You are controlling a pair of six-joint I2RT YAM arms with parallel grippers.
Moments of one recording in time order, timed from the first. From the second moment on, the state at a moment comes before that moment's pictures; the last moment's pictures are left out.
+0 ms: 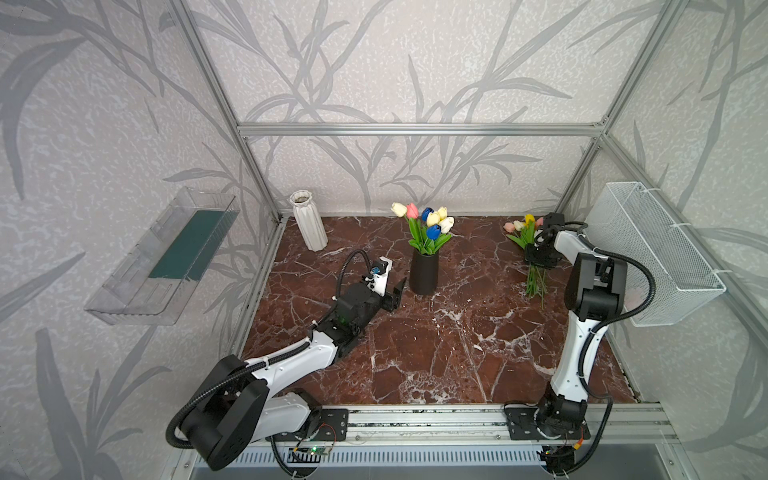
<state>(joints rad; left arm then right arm) -0.61 1.22 0.50 0.54 -0.10 -0.04 -0.20 2.25 1.74 -0.73 -0.07 0.08</state>
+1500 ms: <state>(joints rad) -0.61 1.21 0.50 0.52 -0.10 -0.03 0.14 2.15 1.64 -0.65 -0.14 0.06</state>
